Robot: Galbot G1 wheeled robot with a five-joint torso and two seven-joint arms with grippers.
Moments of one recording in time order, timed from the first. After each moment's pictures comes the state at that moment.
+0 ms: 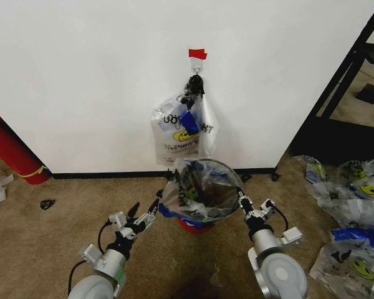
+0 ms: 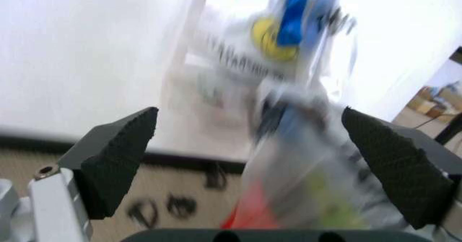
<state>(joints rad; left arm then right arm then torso) 1.58 -1.06 -0.34 -2.09 -0.68 -0.23 -0.02 -1.44 1.47 0.41 2.04 1.15 -0.13 0.23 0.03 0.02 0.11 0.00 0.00</state>
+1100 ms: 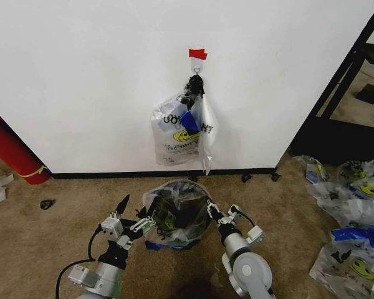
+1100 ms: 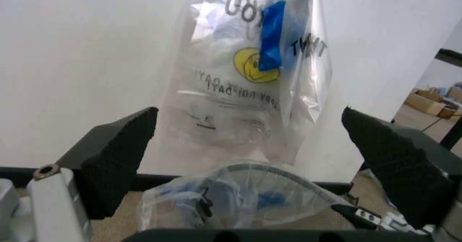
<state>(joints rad) 1.70 -1.09 -0.36 -2.18 -0.53 -0.31 -0.04 -1.39 1.48 0.28 1.88 1.01 -0.14 0.18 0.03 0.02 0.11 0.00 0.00</state>
